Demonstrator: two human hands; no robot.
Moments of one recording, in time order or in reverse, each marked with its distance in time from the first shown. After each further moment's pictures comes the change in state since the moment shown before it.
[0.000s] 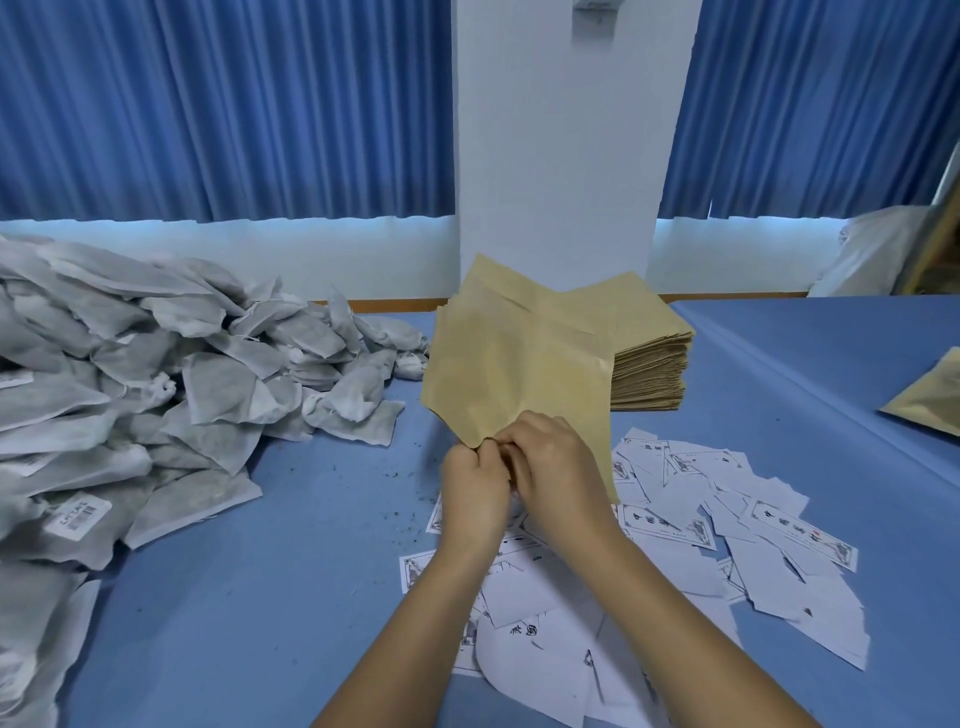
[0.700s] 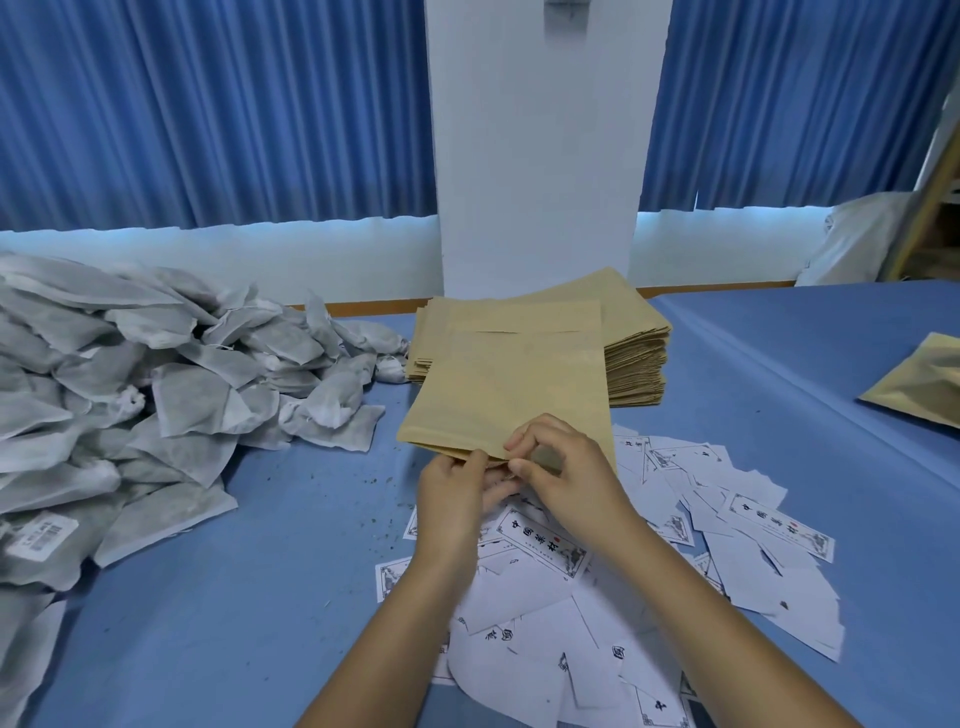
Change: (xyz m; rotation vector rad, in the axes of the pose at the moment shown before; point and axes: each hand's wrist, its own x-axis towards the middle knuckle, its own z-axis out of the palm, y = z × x) left_hand -0.010 0.002 0.002 -0.310 -0.125 -0.172; right_hand -0.009 0.039 -0.023 0.419 -0.119 0.198
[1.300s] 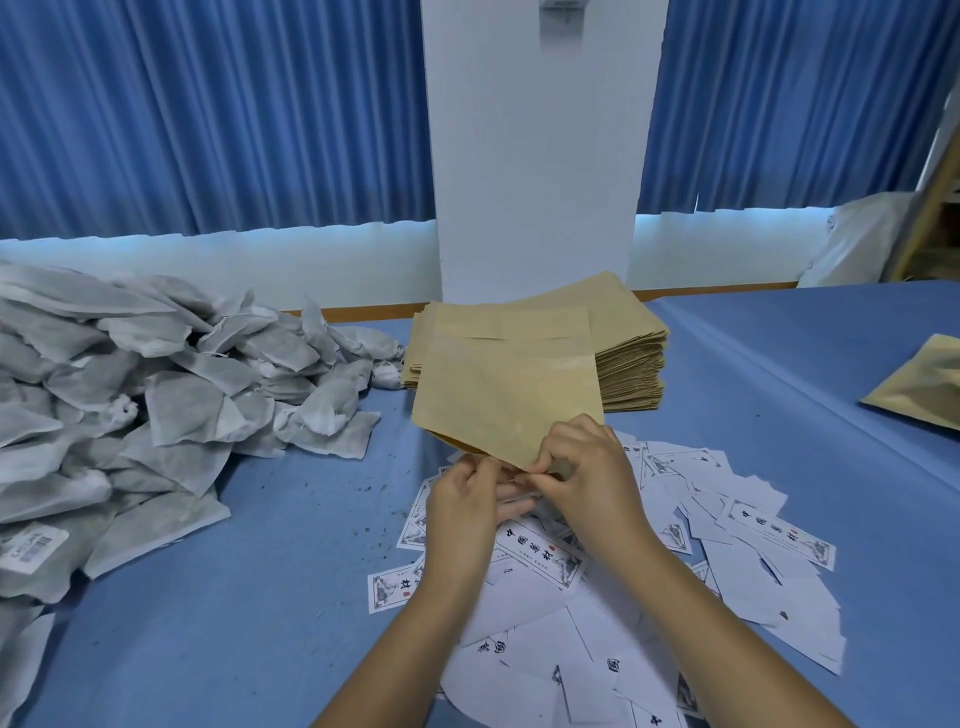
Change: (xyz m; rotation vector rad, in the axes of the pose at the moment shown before) left_hand -0.008 -0.005 0.011 0.003 -0.055 0.014; right_hand -0.002 0.012 -0.009 -0.269 0.183 -0.090
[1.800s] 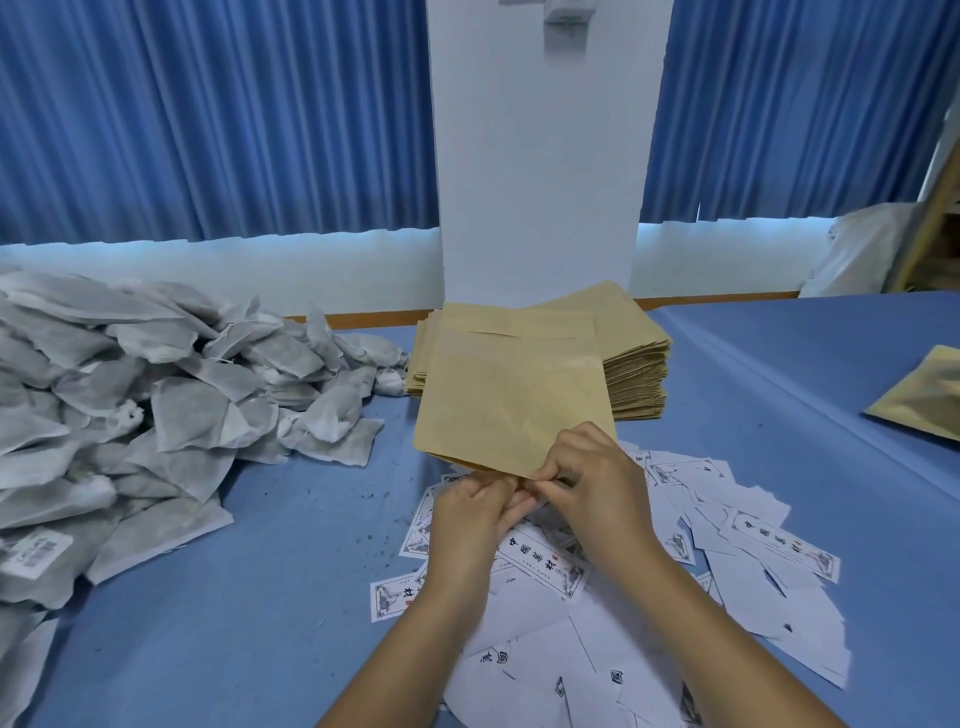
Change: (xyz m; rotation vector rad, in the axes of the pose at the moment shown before) left_hand 0.000 -0.003 -0.002 -0.157 -0.046 -0.095; right_hand -0.002 0.003 0.000 -0.067 0.046 -0.048
